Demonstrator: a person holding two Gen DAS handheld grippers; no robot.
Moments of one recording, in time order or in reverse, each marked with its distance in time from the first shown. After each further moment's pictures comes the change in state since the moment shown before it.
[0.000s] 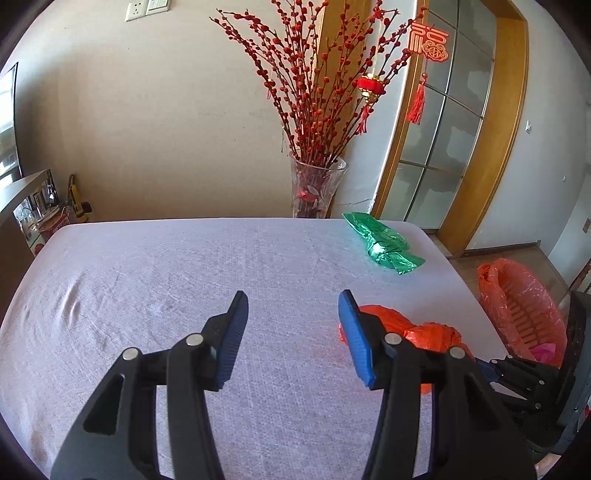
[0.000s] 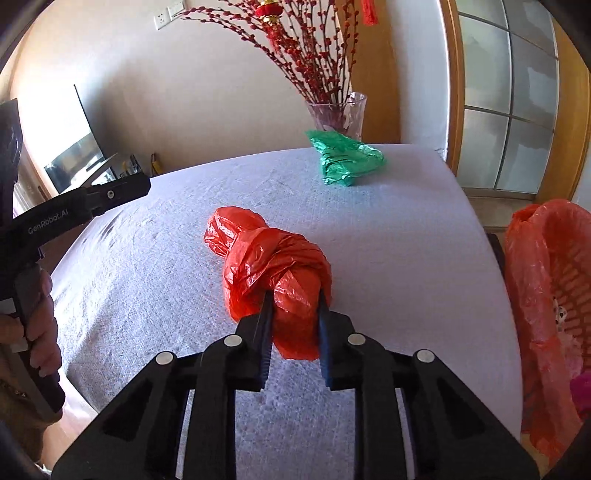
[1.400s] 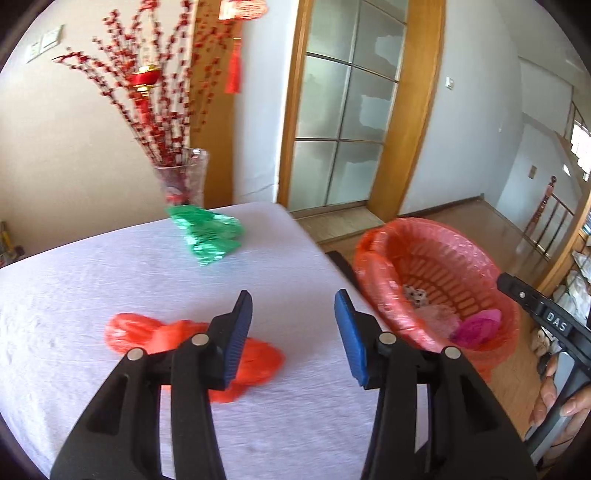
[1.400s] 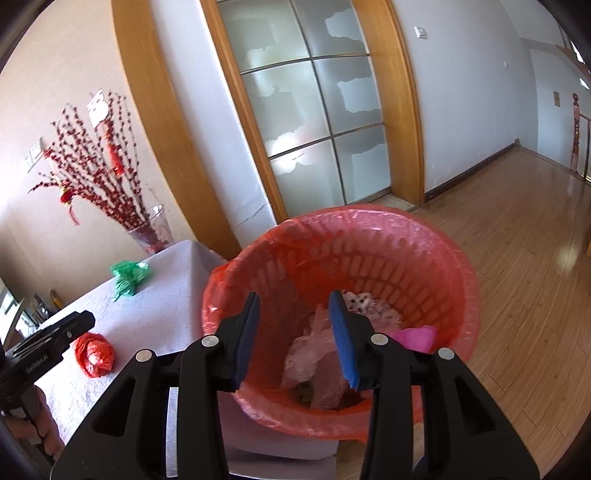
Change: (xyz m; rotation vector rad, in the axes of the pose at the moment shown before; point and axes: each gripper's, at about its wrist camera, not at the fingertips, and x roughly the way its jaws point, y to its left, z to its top) left arm 0.011 -0.155 -0.020 0.183 0.028 -0.211; right arm -0.139 -0.160 -0.033 0.380 -0.290 -0.362
